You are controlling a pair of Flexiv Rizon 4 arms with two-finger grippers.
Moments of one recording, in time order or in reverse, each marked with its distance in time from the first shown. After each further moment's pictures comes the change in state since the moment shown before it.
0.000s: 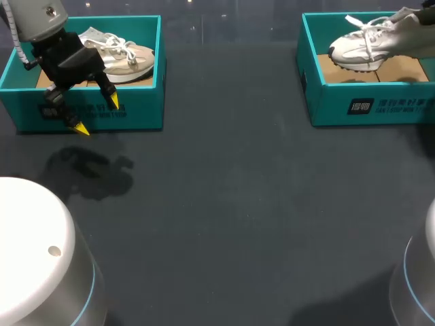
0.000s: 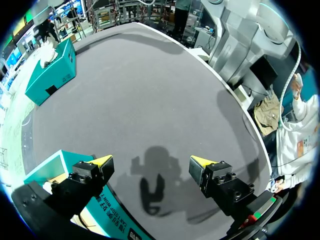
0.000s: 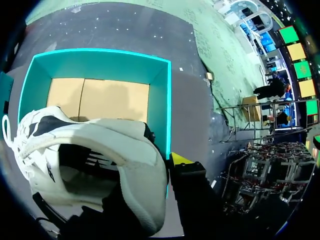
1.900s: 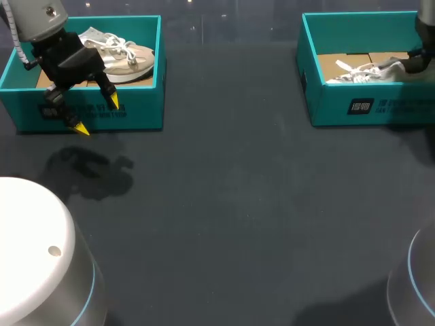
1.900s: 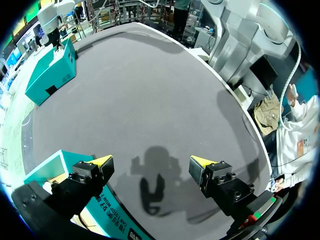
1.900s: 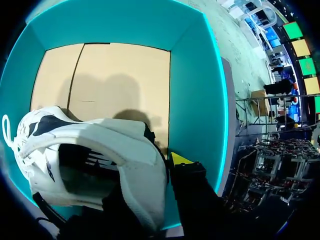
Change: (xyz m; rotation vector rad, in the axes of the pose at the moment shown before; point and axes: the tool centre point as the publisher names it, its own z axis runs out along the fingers) left arm 0.000 0.000 0.000 0.000 0.000 0.000; right arm 0.054 -0.054 0.093 0.052 0.061 0.003
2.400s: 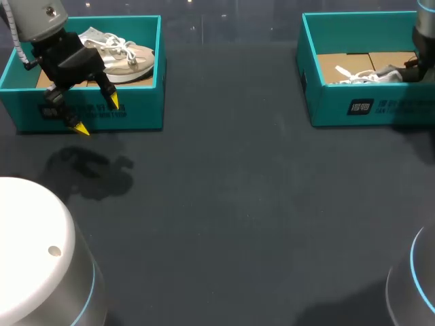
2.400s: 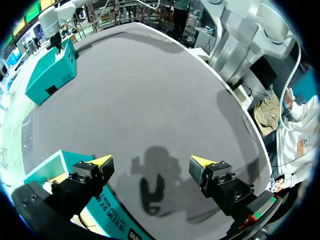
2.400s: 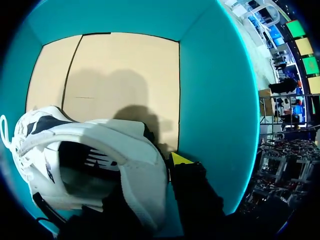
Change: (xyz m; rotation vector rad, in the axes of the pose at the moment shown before) left arm 0.000 0.000 0.000 0.000 0.000 0.000; right arm 0.012 -0.002 0.032 0.002 0.050 -0.004
